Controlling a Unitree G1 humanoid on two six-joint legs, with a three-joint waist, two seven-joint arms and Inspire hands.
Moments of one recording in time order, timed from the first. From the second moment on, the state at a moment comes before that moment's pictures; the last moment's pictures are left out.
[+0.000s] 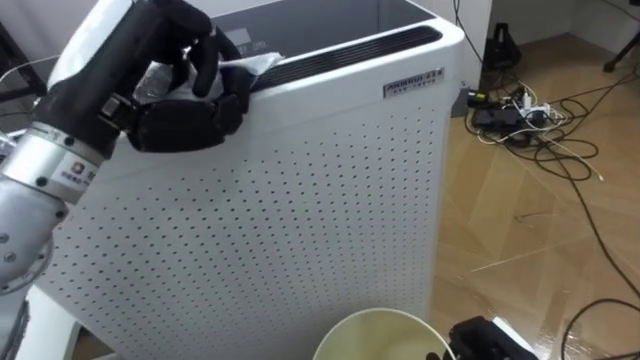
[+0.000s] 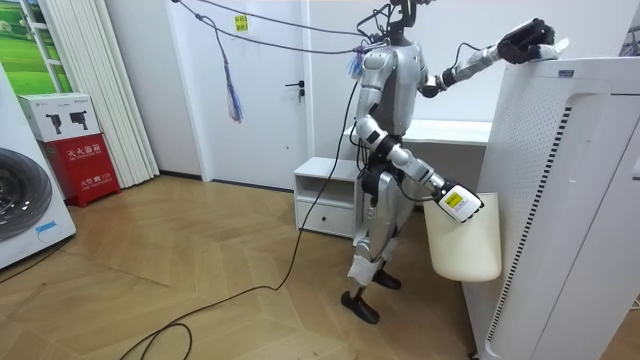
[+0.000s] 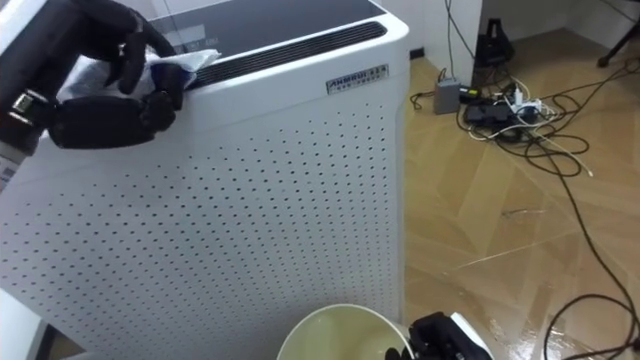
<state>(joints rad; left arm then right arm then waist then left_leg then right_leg) -0.30 0.61 0.10 -0.28 -0.01 -0.09 -0.21 0.06 -0.42 0.17 0.41 0.04 0.02 0.16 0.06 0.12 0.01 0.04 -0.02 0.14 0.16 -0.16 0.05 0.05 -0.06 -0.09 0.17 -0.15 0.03</state>
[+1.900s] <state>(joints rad) -0.05 0.38 -0.29 -0.04 -0.27 -0.12 -0.51 -0.13 -0.34 0.32 0.60 0.07 -0.01 0.14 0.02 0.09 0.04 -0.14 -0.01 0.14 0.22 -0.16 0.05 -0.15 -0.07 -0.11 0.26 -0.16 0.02</state>
